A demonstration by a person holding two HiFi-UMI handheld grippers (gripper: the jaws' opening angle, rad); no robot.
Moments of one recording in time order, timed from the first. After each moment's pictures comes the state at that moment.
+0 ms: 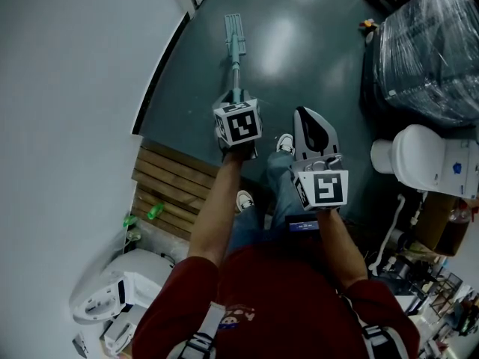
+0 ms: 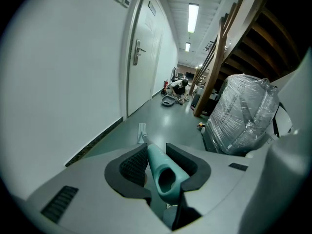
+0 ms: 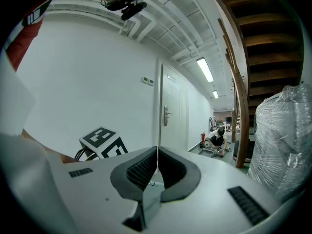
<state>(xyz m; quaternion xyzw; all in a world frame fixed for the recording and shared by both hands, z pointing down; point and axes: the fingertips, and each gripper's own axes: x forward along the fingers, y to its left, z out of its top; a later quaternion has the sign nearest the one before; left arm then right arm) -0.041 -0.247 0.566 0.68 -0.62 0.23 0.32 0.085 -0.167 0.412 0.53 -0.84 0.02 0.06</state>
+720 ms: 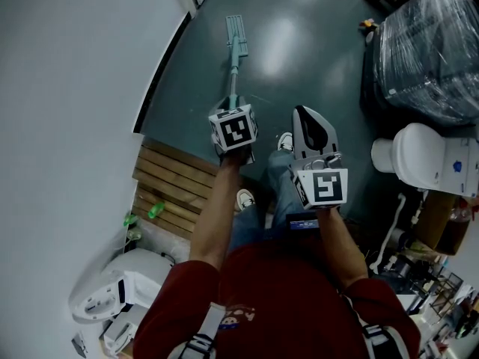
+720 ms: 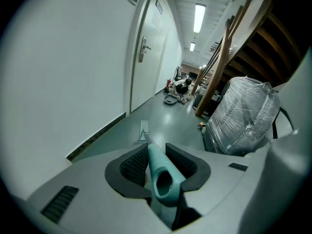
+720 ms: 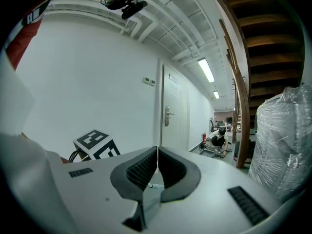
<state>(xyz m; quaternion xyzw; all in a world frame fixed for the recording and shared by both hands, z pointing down) -0.058 -0.218 0.572 0.67 -0.62 0.22 0.34 0.077 -0.155 0.409 0.53 -0.84 0.02 0.06</state>
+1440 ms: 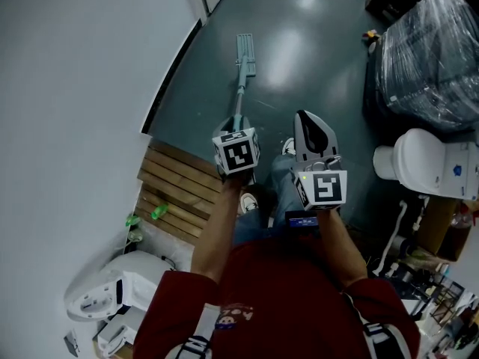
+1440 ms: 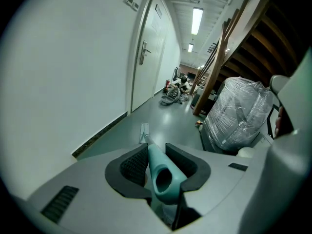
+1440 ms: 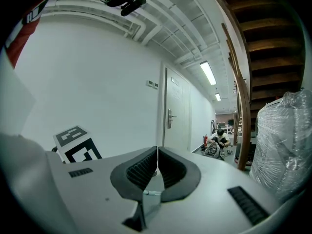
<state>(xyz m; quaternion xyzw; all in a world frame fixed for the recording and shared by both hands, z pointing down) -0.076 -0.133 0.549 0.67 -0.62 0.22 0.34 0.057 -0.114 0.393 0.53 -0.85 0.01 0.06</state>
